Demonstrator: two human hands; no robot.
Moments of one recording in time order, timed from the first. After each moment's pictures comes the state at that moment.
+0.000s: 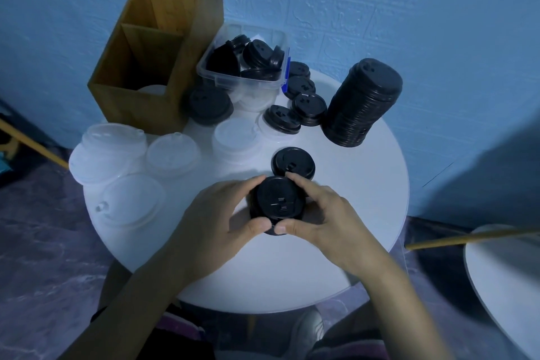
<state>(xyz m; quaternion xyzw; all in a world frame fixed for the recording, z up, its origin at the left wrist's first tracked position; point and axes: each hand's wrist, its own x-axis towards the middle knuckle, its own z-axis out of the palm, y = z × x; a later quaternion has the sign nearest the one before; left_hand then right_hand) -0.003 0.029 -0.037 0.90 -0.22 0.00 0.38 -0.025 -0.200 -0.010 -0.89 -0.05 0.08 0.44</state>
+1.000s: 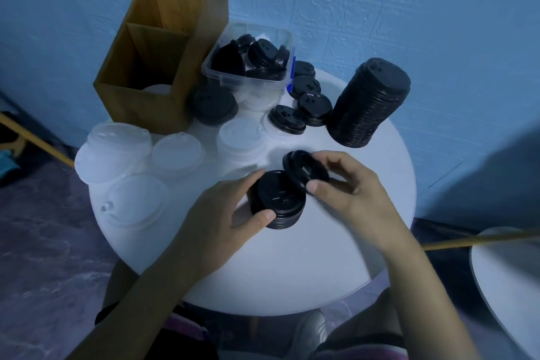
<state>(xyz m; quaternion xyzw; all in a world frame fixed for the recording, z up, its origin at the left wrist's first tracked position) -0.004 0.024 -0.032 0.91 -0.14 0.00 0.40 -0.002 -0.220 0.003 -0.78 -0.02 0.00 0.62</state>
